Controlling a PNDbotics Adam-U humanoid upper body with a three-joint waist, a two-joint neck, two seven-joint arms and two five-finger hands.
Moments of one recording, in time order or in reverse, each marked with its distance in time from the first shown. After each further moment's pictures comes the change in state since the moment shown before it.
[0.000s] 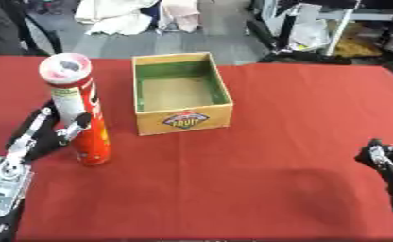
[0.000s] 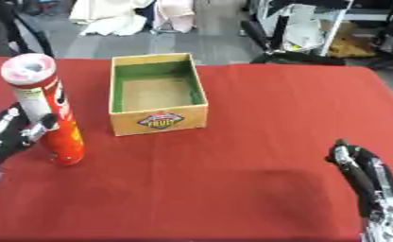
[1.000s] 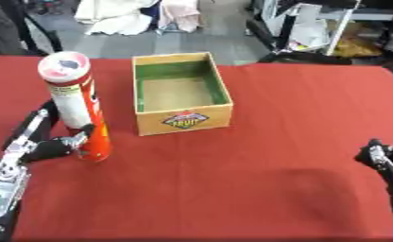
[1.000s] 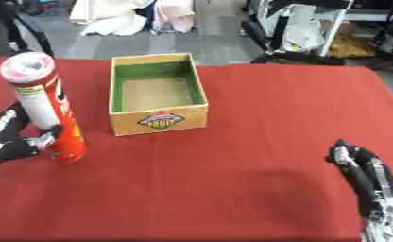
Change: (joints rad) left arm 0.010 0.001 0.006 0.000 0.003 0.044 0.043; right arm 0.000 0.000 0.000 0.001 0.000 -0.001 0.001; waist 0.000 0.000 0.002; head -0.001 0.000
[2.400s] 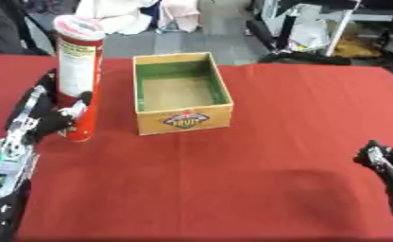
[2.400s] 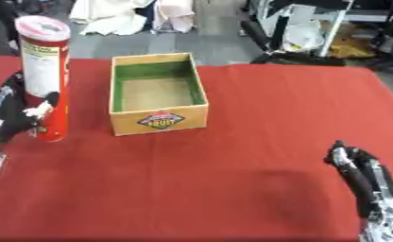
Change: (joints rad) left arm -0.131 0.000 -0.022 0.009 0.150 0.032 0.081; right arm 0.000 0.000 0.006 0.009 0.000 -0.003 0.003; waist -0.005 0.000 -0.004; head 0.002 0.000
